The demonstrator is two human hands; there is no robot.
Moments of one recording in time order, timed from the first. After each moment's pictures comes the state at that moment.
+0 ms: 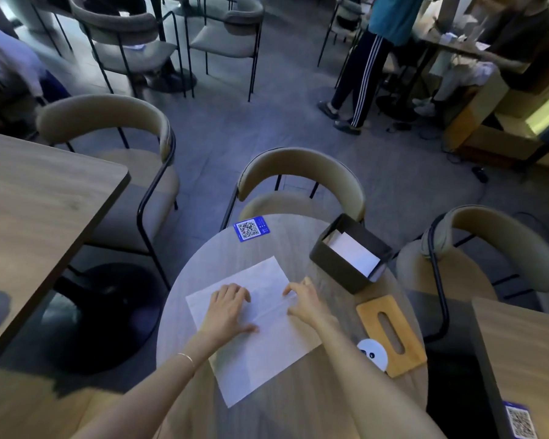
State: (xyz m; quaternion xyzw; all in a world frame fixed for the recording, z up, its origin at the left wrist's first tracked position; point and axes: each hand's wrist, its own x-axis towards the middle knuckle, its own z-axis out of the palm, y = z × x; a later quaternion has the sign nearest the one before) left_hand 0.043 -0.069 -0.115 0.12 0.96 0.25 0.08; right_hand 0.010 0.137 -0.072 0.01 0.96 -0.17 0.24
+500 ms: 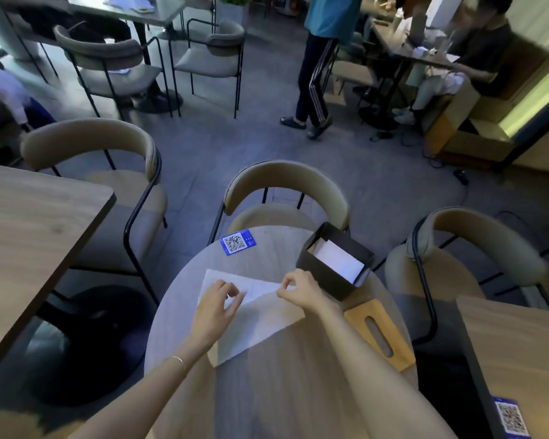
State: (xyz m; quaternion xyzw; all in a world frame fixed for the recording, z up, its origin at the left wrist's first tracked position) left_hand 0.026 -0.056 -0.067 0.01 0.92 0.39 0.02; right_hand -0.015 0.153 -0.022 0.02 0.93 -0.28 0.22
